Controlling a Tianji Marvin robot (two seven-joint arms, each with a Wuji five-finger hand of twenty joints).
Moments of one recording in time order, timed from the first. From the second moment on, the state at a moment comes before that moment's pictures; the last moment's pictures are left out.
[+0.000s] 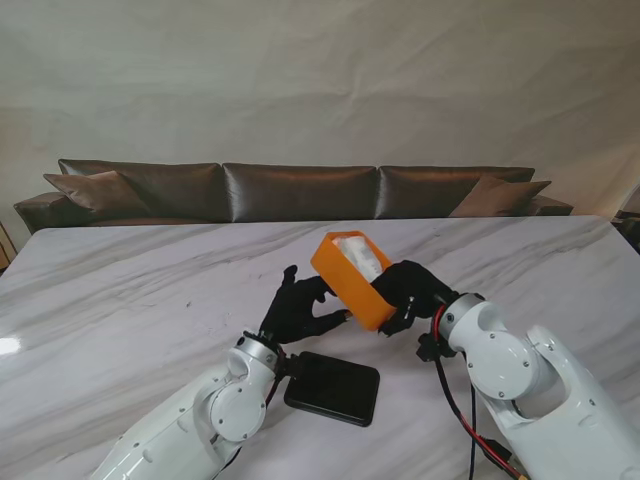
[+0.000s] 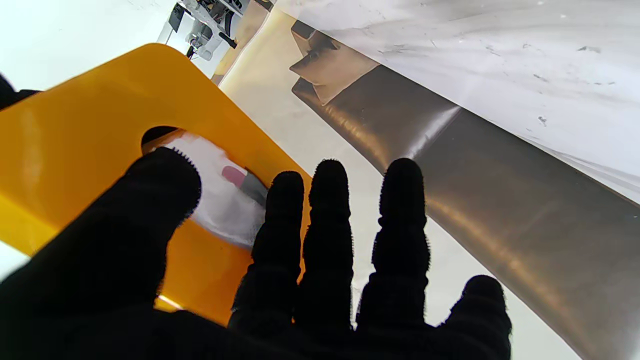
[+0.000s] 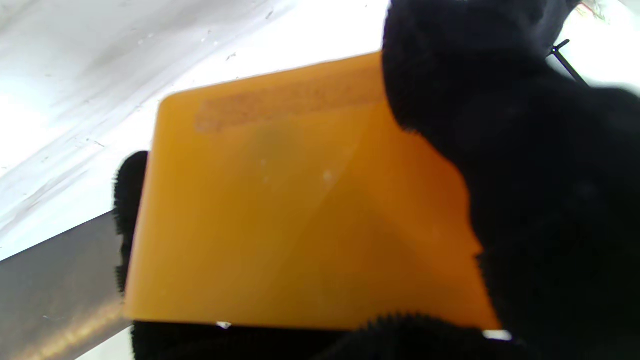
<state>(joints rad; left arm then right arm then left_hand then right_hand) 1.30 -1.24 -0.78 -1.31 0.53 -0.21 0.47 -1.53 -1.06 1.28 -1.83 -0.47 0.03 0.27 0.46 -0.41 0.60 -0.07 0.56 -0.04 0.46 0.31 0.61 -0.06 0.67 0.55 0.55 0.12 0.75 0.78 0.07 0.24 -0.25 0.70 0.55 -1.46 1.36 -0.15 1.28 -0.30 1.48 1.16 1.32 -0.06 1.29 1.23 1.10 -0.01 1.07 0.81 0.54 0.52 1.01 0.59</state>
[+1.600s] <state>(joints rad) 1.26 -1.30 -0.72 -1.16 0.55 -0.22 0.65 -1.48 -1.07 1.20 -1.75 -0.38 0.03 0.26 0.65 -0.28 0.51 -0.09 0.69 -0.20 0.98 0.60 1.00 -0.07 0.85 0.67 0.86 0.15 0.96 0.80 0.33 0.26 -0.25 0.72 0.55 -1.44 1.37 -0.15 1.28 -0.29 1.48 1.17 1.36 -0.05 1.28 1.22 1.10 0.00 1.11 0.84 0.55 0.52 1.06 0.60</state>
